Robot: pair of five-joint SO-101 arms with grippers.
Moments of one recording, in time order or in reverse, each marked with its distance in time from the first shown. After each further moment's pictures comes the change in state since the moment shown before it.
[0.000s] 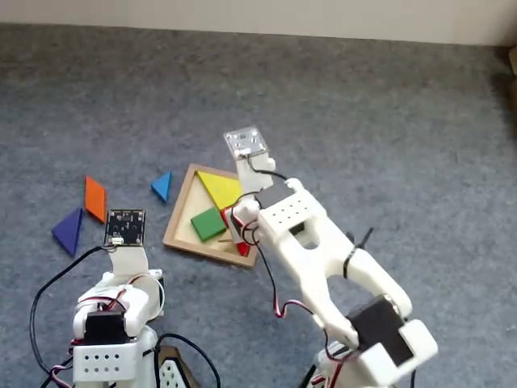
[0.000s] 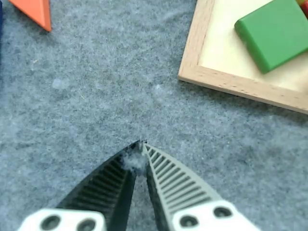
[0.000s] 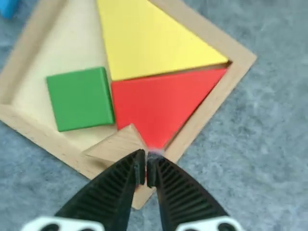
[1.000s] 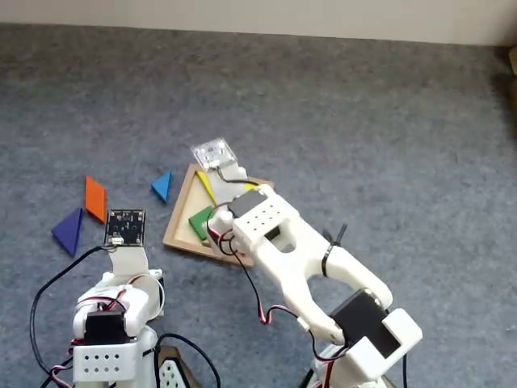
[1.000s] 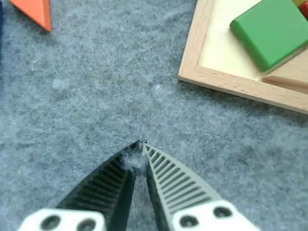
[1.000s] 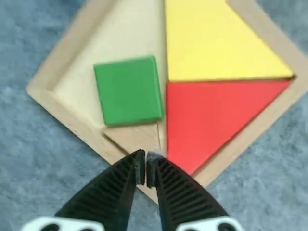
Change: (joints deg) left arm 0.0 0.0 0.0 0.0 0.0; right arm -7.1 4.0 -3.6 -0.1 0.0
